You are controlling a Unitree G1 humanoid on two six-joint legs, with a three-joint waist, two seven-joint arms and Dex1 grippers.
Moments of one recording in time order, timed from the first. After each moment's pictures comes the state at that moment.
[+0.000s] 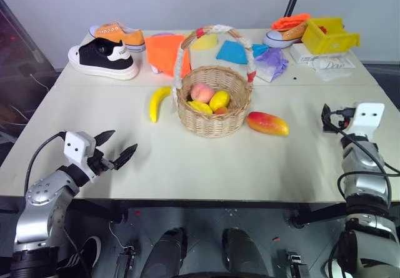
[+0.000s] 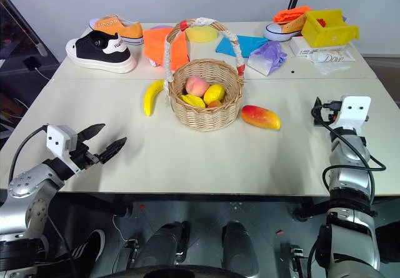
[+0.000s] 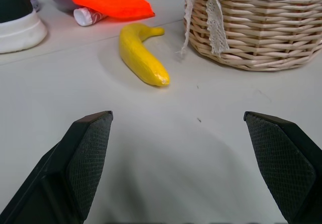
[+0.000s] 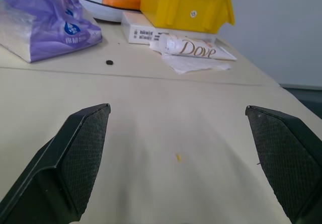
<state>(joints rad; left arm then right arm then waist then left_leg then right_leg) 0.02 0.56 0.29 -0.13 -0.44 0.19 -0.74 -0.44 -0.56 -0.37 0.57 0.19 -0.09 0.18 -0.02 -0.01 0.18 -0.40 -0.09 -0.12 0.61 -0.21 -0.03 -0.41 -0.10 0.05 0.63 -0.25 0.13</state>
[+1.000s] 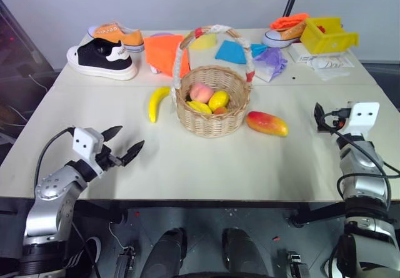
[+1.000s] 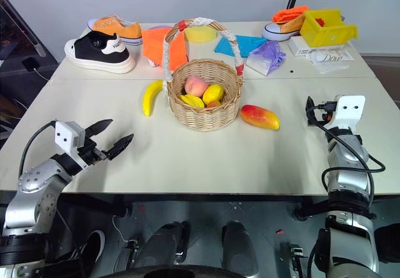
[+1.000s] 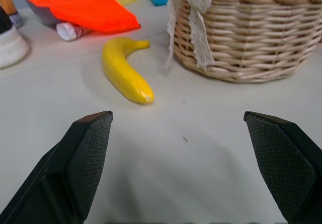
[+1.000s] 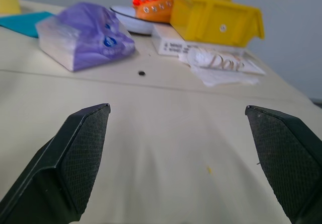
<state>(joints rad) -0.01 0.53 0.25 -0.12 -0.42 0.16 -0.75 -0.39 -0.55 -0.36 0.45 0.22 -0.09 0.29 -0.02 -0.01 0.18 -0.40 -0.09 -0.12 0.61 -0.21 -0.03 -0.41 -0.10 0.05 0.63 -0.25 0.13</state>
